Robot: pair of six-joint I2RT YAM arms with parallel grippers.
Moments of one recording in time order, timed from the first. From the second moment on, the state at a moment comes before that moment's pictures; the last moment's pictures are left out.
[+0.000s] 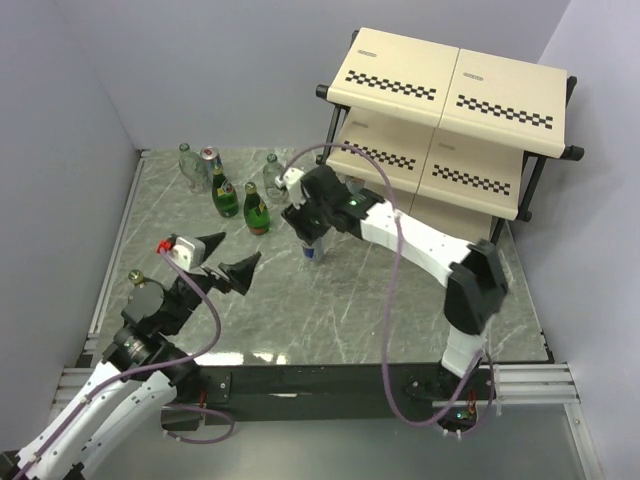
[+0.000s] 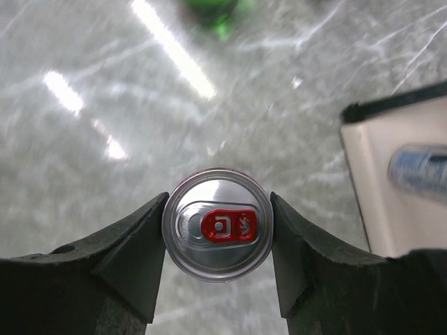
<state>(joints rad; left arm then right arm) -0.63 0.34 0.52 -0.04 -0.11 -0.10 0.77 1.82 1.59 -0.56 0.00 -0.14</state>
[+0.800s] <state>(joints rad) -0.91 1.24 0.40 0.88 0.18 -0.17 0.46 1.06 1.03 -0.63 -0.26 -0.25</state>
